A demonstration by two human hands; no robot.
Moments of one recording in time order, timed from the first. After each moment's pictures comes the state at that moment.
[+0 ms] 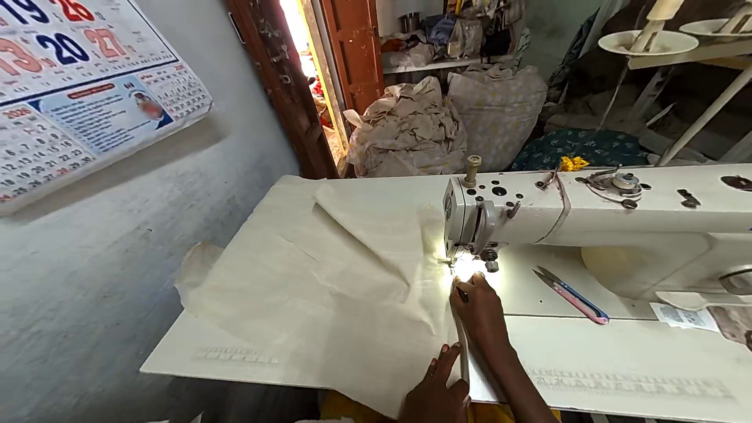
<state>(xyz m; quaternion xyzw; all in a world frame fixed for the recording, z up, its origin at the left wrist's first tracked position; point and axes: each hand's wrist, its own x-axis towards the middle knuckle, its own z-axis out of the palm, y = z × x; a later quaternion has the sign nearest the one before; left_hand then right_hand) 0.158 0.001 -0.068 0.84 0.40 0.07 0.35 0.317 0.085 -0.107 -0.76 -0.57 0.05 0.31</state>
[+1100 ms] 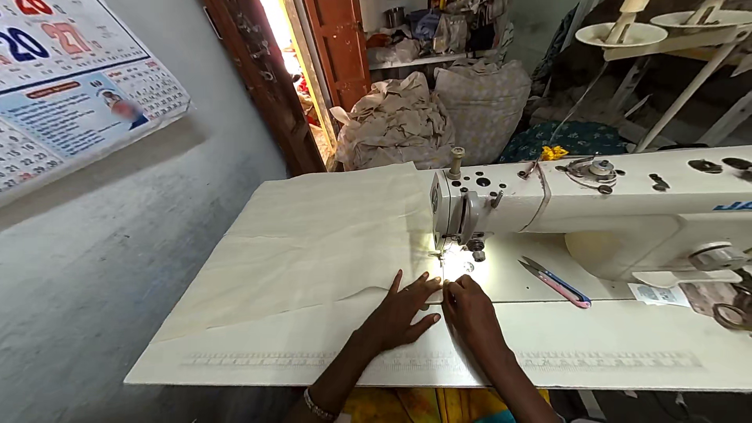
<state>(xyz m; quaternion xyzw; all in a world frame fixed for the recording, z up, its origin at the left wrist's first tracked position) 0.144 0.143 -0.118 0.94 0.24 0.11 0.23 0.313 0.065 -0.117 -0.72 -0.62 0.00 0.32</state>
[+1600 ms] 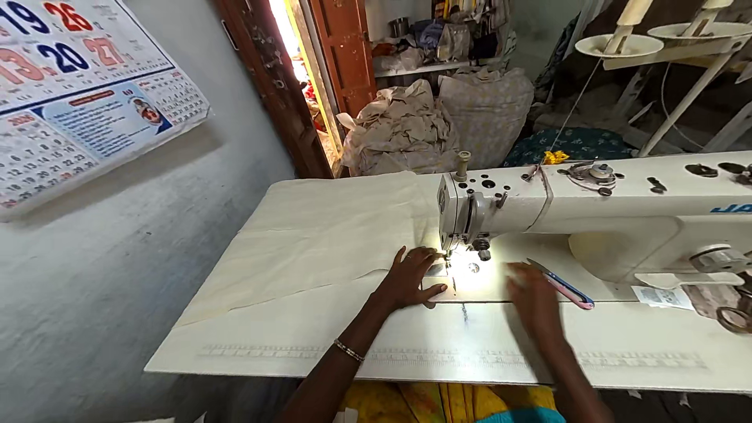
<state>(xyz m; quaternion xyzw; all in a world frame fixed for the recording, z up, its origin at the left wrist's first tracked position) 0.168 0.196 -0.115 0.94 0.28 0.15 0.11 0.409 0.046 -0.116 -0.76 -0.55 0.02 0.34</state>
